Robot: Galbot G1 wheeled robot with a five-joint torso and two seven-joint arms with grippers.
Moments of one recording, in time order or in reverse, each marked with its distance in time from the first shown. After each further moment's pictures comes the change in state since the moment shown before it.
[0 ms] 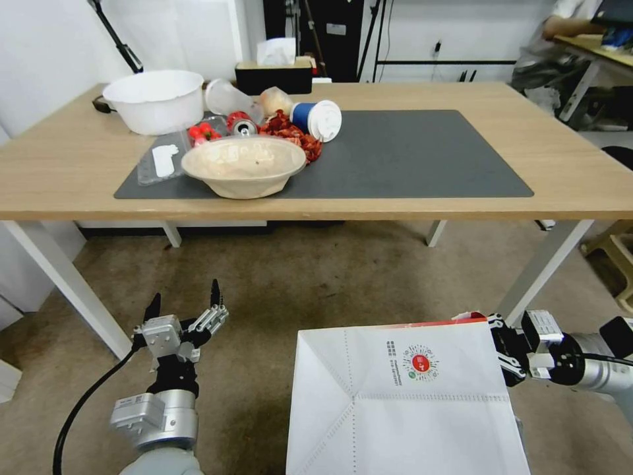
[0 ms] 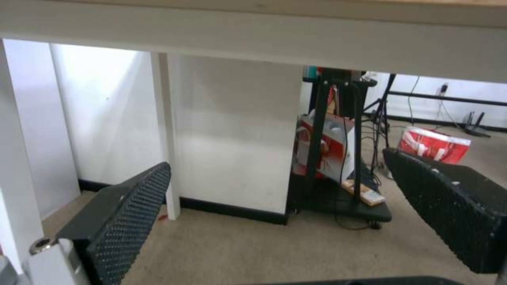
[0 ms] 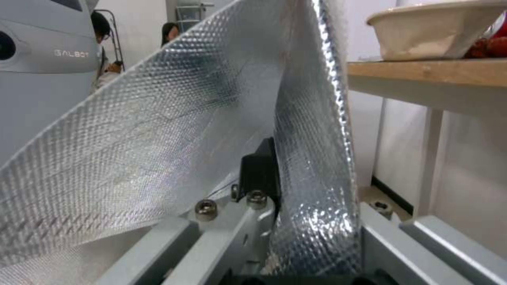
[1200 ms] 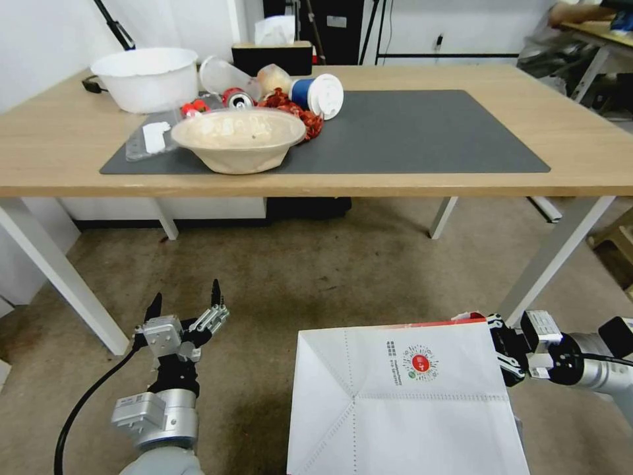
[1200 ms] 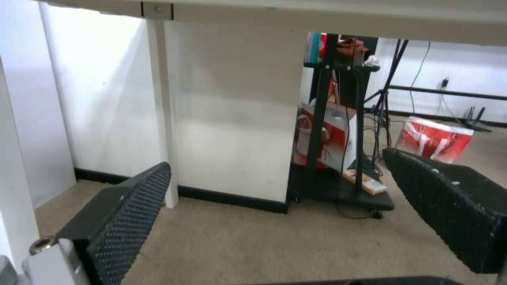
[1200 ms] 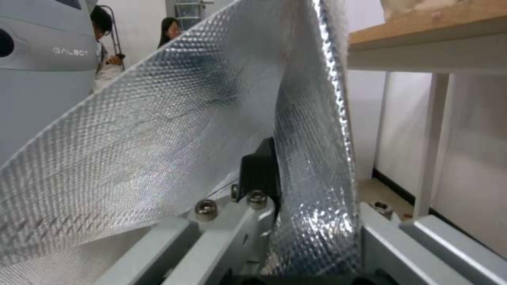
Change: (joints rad) left arm -0.004 0.003 0.000 0.004 -0.007 0.000 0.001; right arm 0.001 0.005 -0.004 -0.004 -0.003 0.003 -0.002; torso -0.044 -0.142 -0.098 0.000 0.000
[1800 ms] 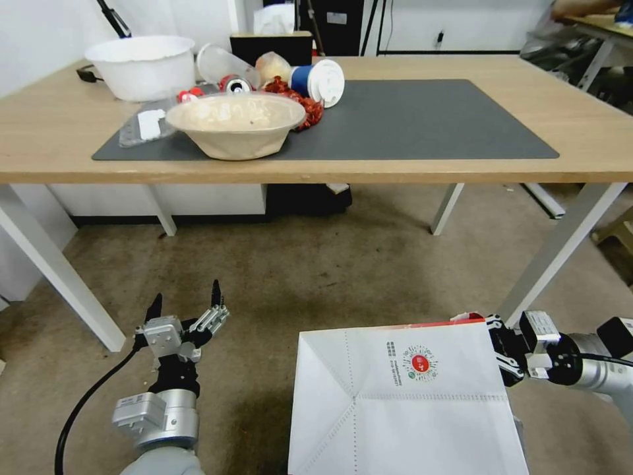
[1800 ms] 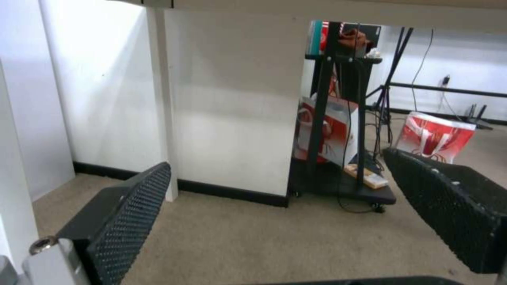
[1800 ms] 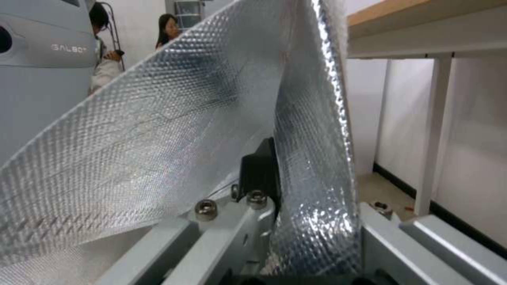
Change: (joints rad) left arm 0.000 -0.003 0.001 0.001 0.001 0.000 0.000; right arm 0.001 -0.003 -0.004 -0.008 -0.002 0.002 -0.002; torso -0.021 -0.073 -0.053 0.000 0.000
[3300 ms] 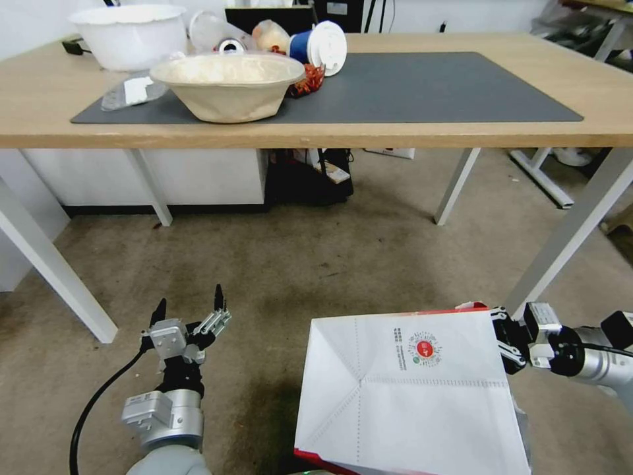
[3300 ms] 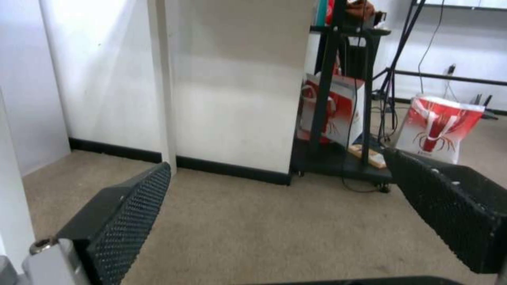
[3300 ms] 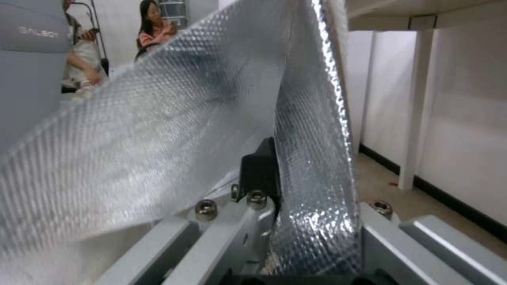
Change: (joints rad) left arm -0.015 0.001 0.009 0.037 -0.013 -0.014 -0.008; right arm 0.011 -0.010 0.002 -0.042 -0.011 0.017 0.013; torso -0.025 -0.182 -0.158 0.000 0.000
